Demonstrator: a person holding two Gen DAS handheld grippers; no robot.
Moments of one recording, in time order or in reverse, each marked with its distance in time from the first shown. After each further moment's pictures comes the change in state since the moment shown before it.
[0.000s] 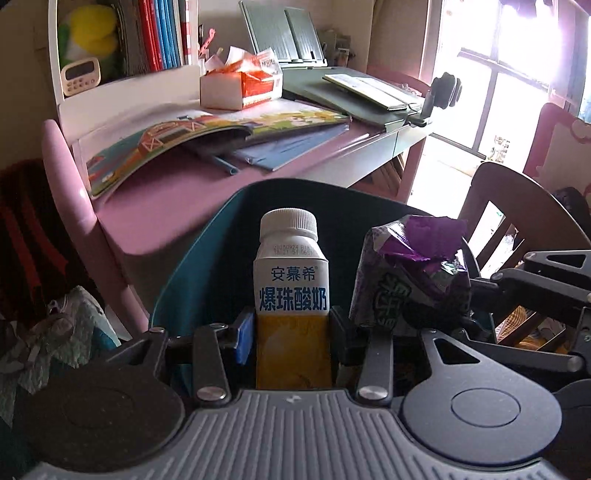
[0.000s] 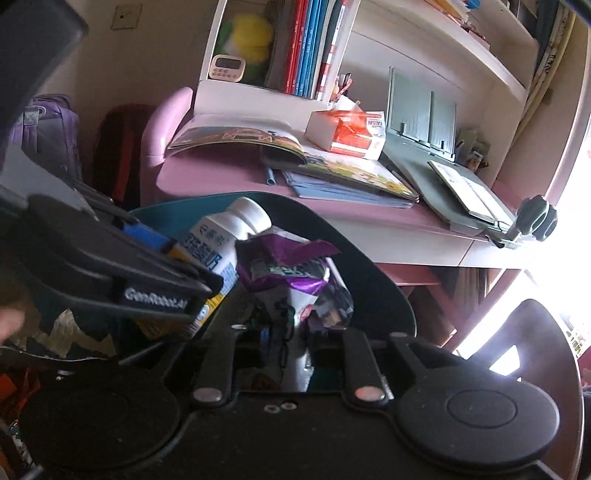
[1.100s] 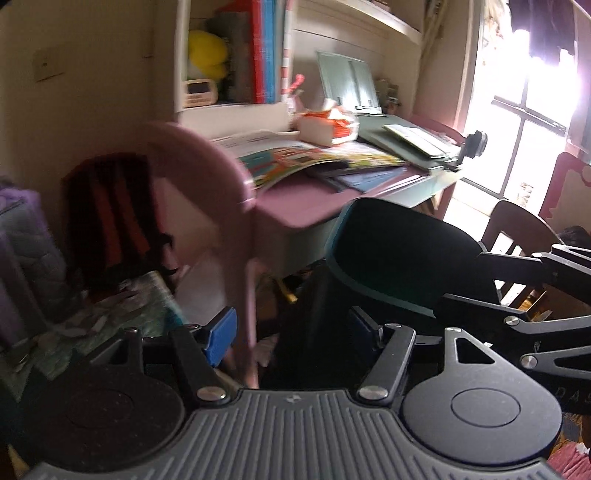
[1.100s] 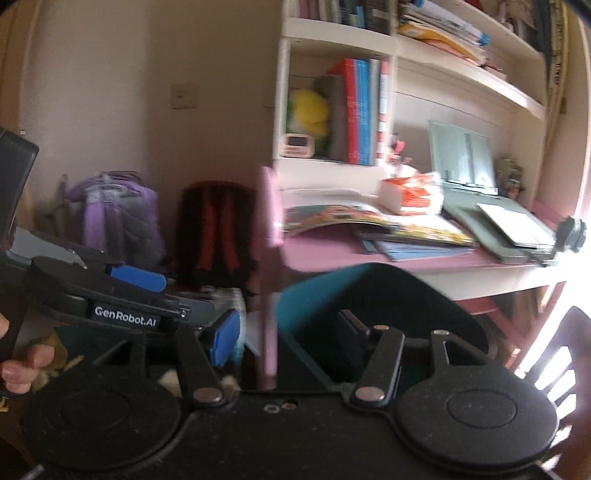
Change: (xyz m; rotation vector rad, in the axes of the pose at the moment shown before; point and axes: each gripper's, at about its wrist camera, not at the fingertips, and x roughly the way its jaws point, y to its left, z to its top) left arm -0.155 0.096 -0.078 -0.106 -0.121 0.092; right arm -0.098 0.086 0.019 0.103 -0.177 0.220
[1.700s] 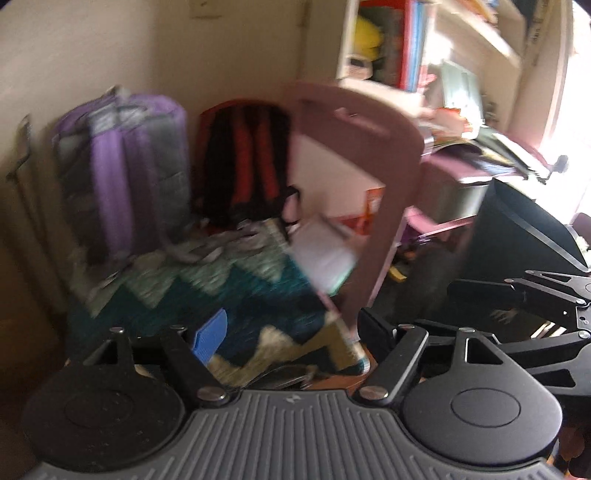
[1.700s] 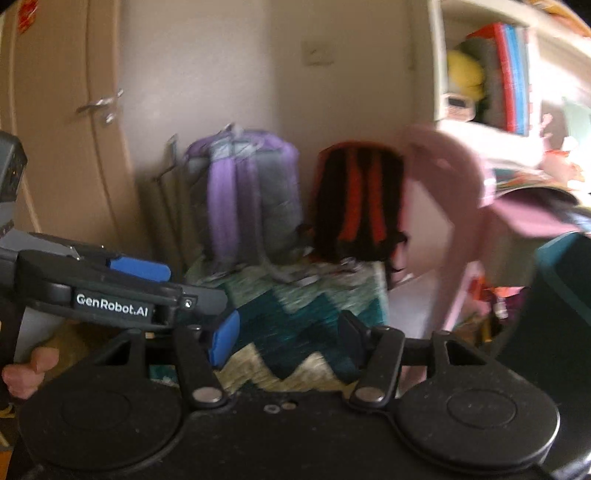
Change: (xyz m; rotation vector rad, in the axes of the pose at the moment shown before) left arm -0.068 0.164 -0.120 -0.196 0.014 0.207; right arm 0.074 0.173 -0.046 -0.068 0.092 0.318
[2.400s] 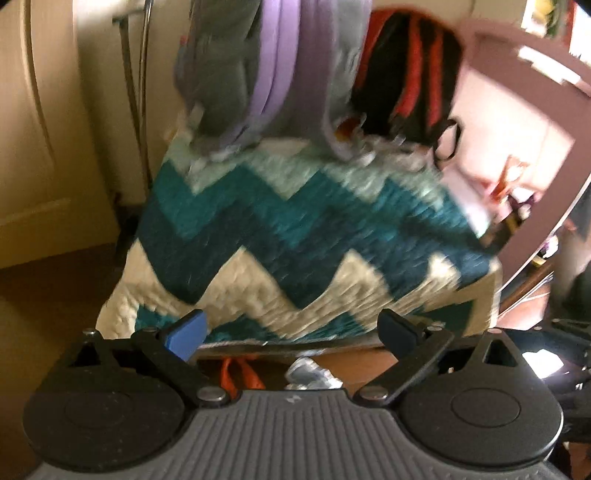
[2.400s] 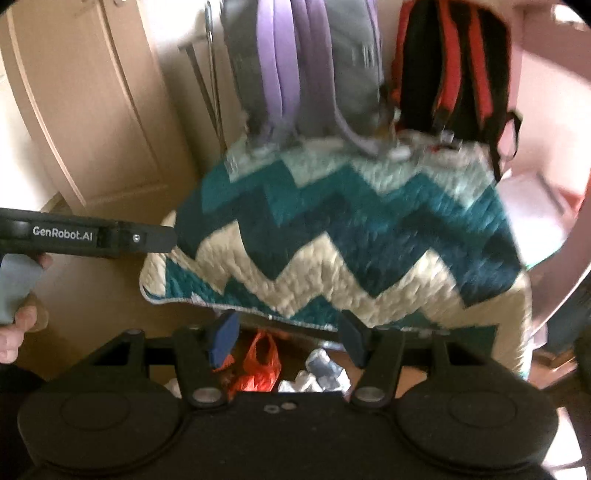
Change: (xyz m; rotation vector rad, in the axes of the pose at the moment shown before) left arm 0.126 0.179 -0.122 -0.229 0.162 0.216; right arm 0.212 0.043 -0.104 0.017 0.326 0.130
